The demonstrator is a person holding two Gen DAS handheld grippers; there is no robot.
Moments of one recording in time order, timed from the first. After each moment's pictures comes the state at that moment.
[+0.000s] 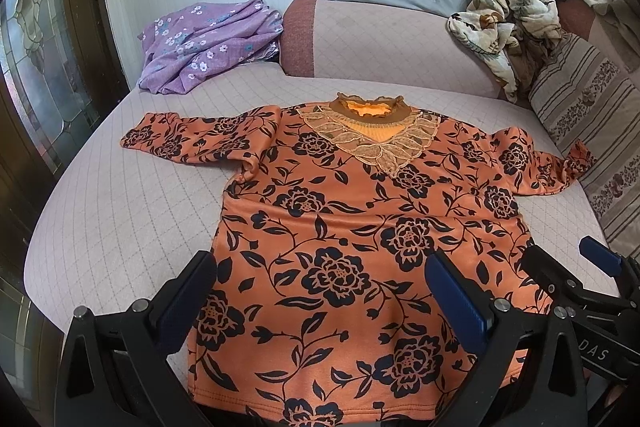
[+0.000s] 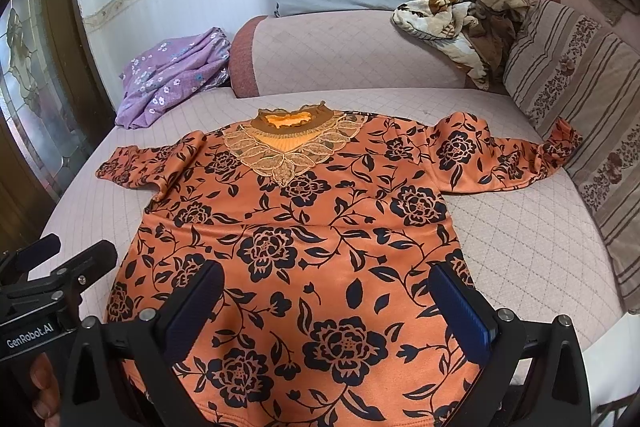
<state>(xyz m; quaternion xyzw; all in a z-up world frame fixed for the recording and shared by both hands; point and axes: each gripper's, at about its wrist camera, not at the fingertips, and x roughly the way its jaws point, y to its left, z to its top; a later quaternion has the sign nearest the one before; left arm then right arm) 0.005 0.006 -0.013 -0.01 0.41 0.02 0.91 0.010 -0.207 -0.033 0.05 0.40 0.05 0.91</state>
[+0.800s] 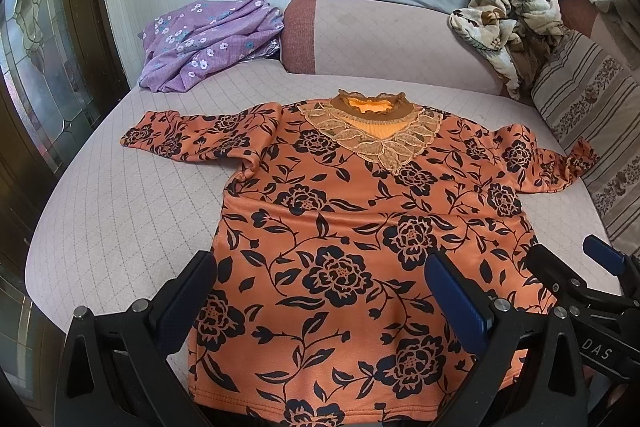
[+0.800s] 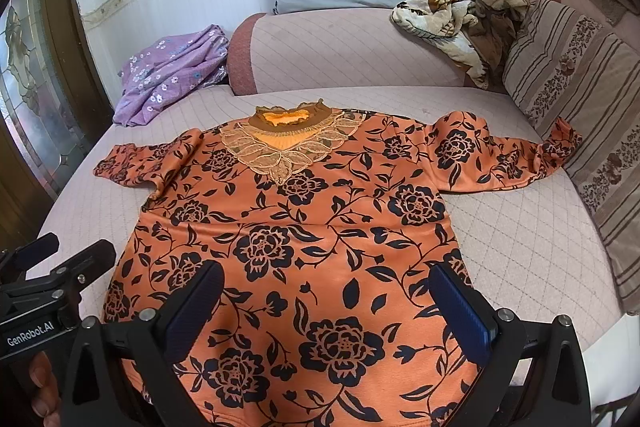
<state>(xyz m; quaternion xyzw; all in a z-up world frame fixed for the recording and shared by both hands) 0.009 0.008 -0.014 -0.01 0.41 0.02 0.91 0.013 -0.209 -0.034 0.04 0.41 0.05 0.91</state>
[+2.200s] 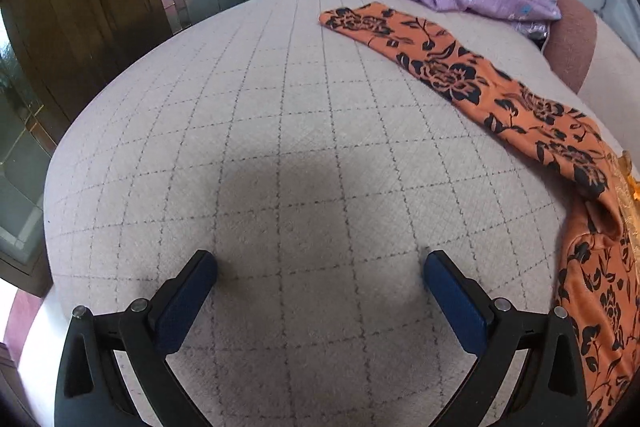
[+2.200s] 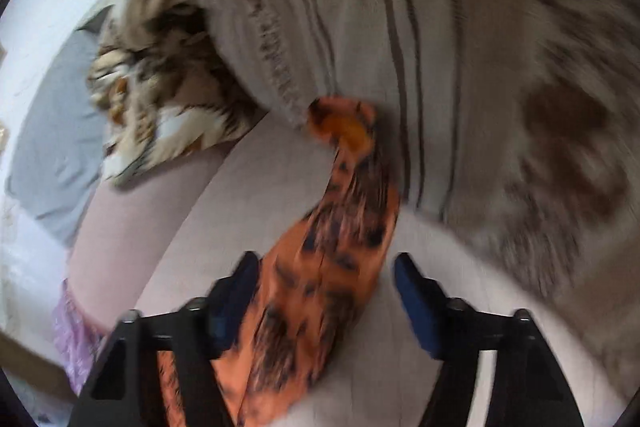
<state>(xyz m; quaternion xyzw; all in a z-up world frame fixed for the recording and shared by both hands) 0.093 0.262 -0.157 -0.16 0.45 0.30 0.82 0.229 -0.622 -0.138 0.38 0.35 -0.19 0.83</state>
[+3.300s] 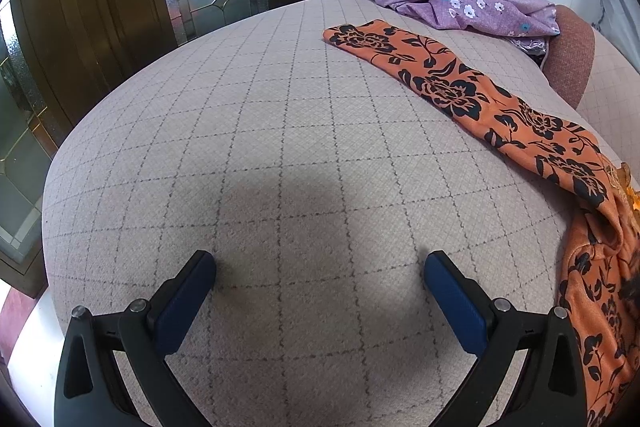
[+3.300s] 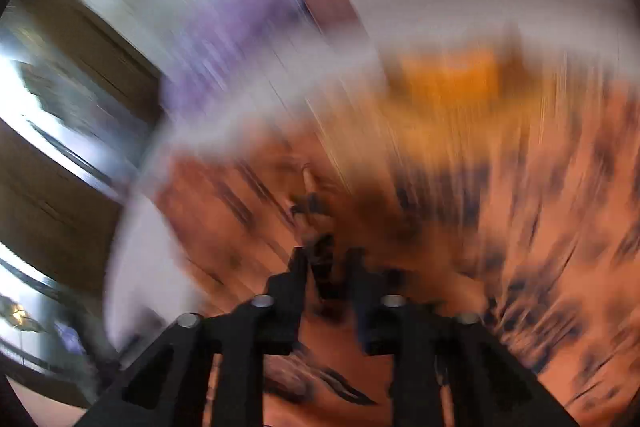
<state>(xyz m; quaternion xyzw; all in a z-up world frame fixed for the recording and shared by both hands) 0.090 0.262 -0.156 -0.16 0.43 0.31 0.83 0.298 -0.091 -0.161 0.15 0.54 0.24 0.79</state>
